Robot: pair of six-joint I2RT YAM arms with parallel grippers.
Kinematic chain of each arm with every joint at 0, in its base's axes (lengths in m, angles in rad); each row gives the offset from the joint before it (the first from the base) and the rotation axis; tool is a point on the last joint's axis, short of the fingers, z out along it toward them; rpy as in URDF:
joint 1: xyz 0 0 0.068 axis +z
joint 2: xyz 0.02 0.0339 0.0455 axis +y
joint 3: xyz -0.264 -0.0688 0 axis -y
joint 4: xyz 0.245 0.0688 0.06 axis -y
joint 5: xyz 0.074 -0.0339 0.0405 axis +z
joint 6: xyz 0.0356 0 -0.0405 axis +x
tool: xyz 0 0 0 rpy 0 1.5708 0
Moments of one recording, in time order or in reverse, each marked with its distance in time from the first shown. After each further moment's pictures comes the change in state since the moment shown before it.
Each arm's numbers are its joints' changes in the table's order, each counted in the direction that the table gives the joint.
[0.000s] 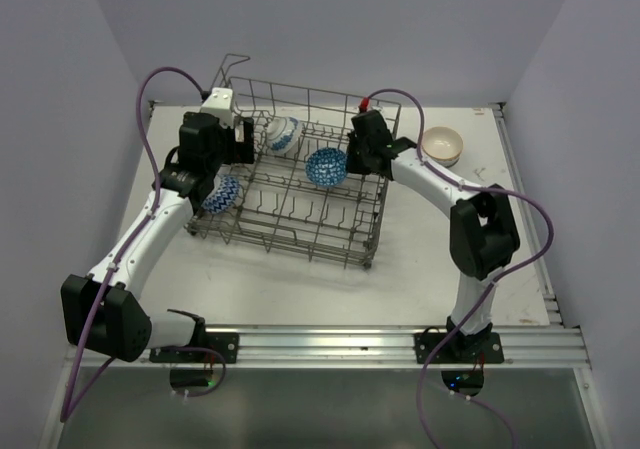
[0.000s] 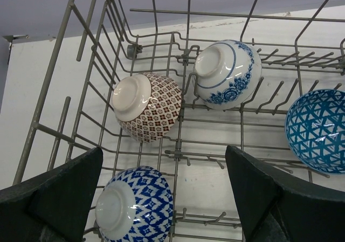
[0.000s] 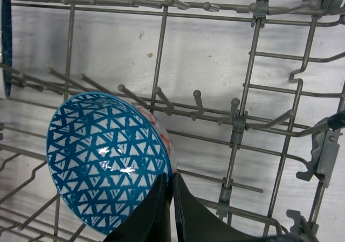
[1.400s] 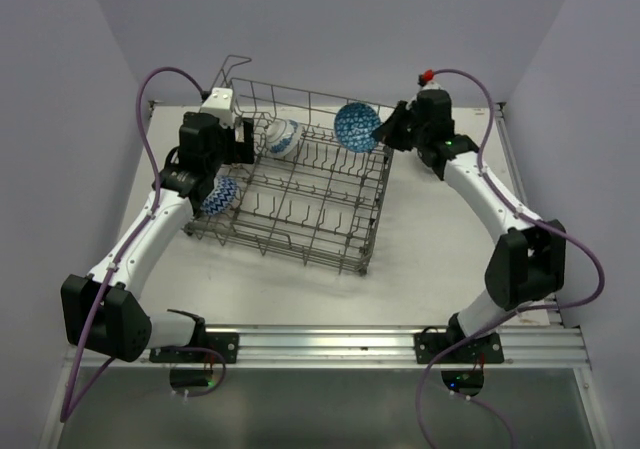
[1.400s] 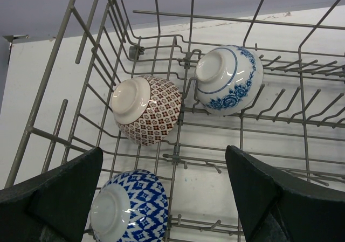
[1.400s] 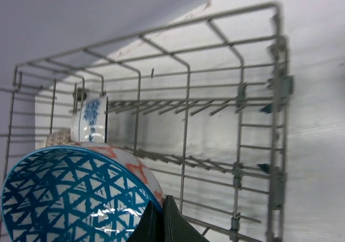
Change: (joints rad) left arm 0.000 0.000 0.000 0.000 0.001 0.000; right arm -0.187 -0.236 -0.109 0.153 0.285 0.101
